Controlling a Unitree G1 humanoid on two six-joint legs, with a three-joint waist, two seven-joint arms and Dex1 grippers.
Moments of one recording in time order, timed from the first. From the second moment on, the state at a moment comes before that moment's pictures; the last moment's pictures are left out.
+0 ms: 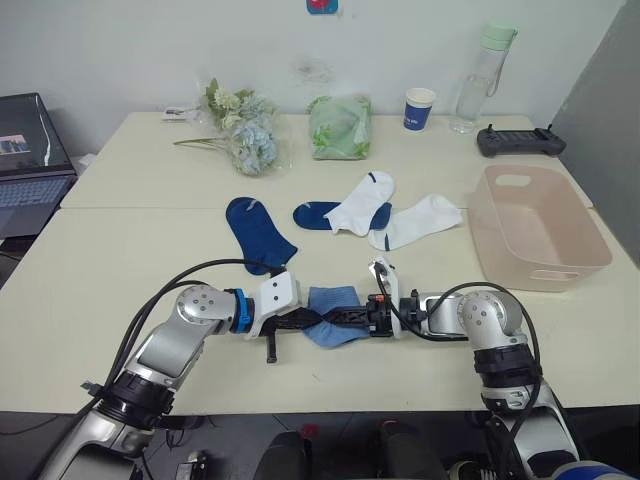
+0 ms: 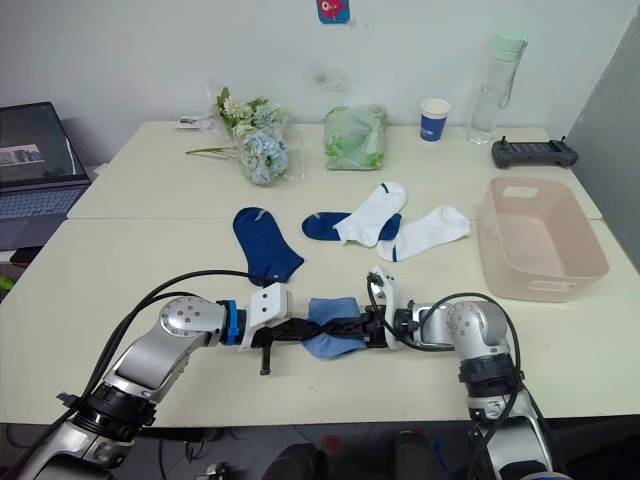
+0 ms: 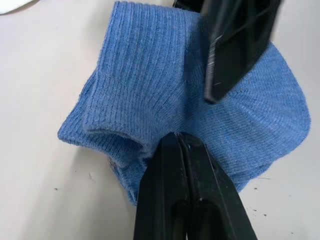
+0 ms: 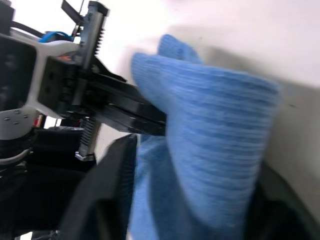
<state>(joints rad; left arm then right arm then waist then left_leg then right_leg) -0.34 0.67 -0.29 -0.03 -0.18 0.26 -1.10 -0.52 -0.18 0.02 0.05 0.74 1.36 0.53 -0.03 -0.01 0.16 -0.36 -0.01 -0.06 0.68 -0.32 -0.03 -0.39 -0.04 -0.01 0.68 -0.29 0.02</state>
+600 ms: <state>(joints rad) -0.42 0.68 -0.09 -0.18 -0.49 0.57 -1.14 -0.53 -0.36 -0.13 -0.10 0.77 1.34 0.54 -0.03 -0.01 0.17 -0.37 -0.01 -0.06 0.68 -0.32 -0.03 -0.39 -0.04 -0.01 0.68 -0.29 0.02</state>
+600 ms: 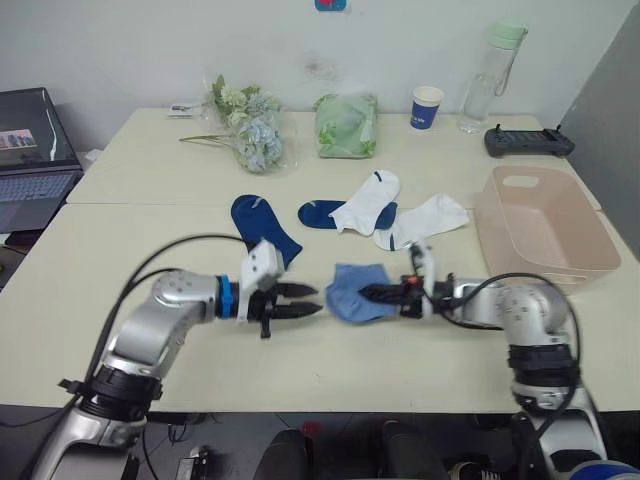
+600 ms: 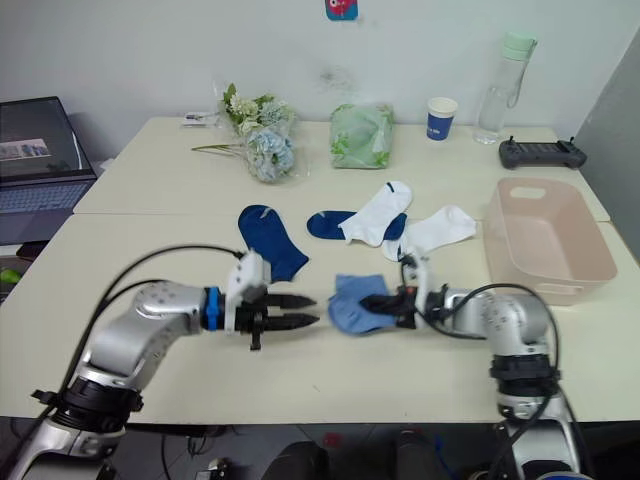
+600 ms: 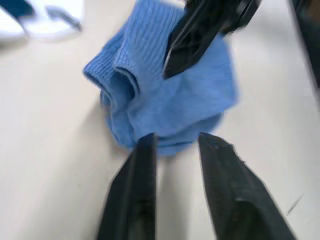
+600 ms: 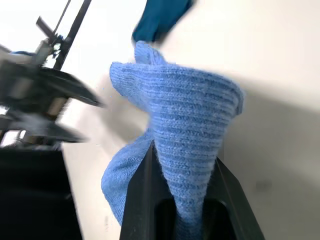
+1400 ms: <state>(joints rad) -0.98 0.28 -0.18 -0.01 -0.43 0.54 -0.92 -0.89 -1.11 0.26 0.60 -0.17 -0.02 0.78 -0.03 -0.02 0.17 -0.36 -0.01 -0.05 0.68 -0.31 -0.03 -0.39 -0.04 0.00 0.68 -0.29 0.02</state>
